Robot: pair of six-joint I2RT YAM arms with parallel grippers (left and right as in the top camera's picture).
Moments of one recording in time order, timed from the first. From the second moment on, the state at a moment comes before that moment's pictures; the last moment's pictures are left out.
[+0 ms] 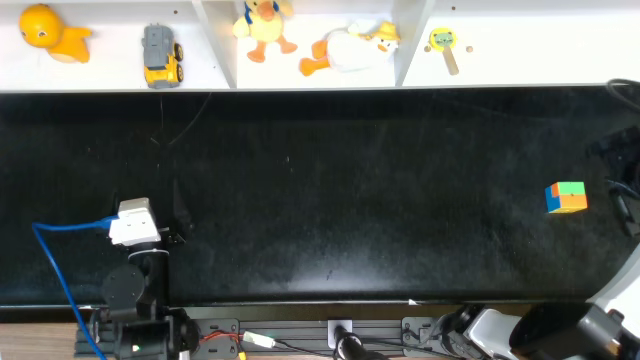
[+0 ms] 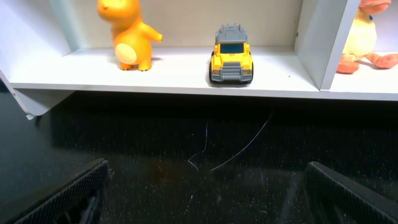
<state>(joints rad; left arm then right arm) 0.12 0.01 0.01 -0.08 -0.06 0.03 -0.71 1.52 1.56 -1.40 -0.06 0.49</state>
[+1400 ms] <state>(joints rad) 0.12 0.01 0.01 -0.08 -0.06 0.03 -0.72 1.58 1.05 -0.74 0.07 0.65</state>
